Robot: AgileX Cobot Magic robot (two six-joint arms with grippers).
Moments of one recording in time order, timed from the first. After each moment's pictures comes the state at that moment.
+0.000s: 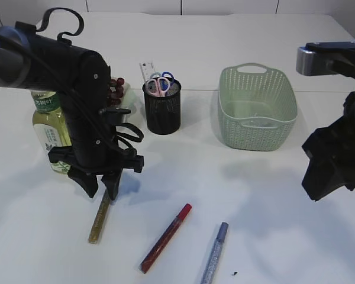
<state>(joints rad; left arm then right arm) -0.50 2.09 -1.43 -0.02 1.02 -0.39 0.39 1.32 -1.09 0.13 1.24 0.03</state>
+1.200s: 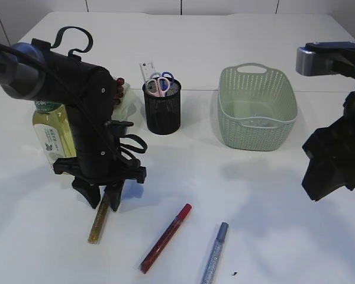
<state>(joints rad) -0.50 2.15 -1.43 -0.04 1.01 -0.38 0.39 1.32 -1.09 0.13 1.24 0.02</state>
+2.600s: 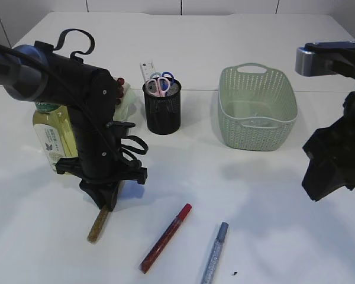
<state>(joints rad) -0.50 2.16 -1.43 -0.04 0.99 -0.37 0.39 1.32 -1.09 0.13 1.24 0.01</state>
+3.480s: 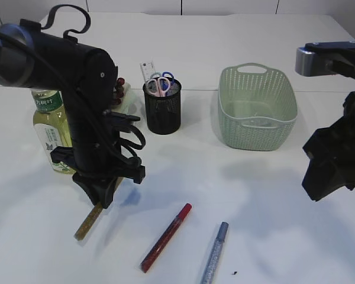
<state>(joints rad) -0.53 2.08 -1.43 -0.04 1.11 -0.26 0.39 1.32 -1.09 0.13 1.24 0.01</state>
